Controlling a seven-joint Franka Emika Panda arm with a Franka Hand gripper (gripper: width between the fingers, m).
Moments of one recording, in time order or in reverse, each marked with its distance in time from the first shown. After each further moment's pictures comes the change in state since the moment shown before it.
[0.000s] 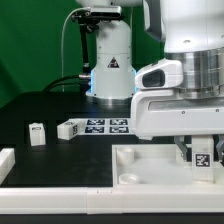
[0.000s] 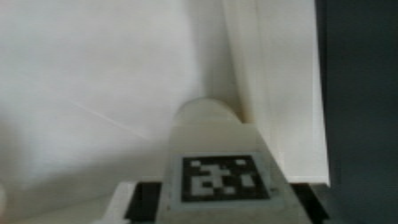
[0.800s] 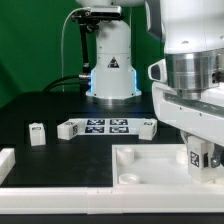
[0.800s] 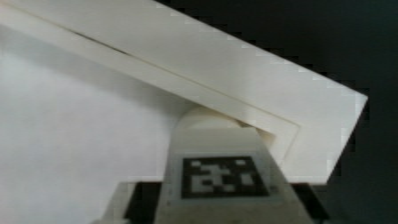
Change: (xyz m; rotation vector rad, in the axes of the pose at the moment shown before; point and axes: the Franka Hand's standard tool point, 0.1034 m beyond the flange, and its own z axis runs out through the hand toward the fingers) arm 0.000 -0.001 0.001 0.009 -0.008 0.818
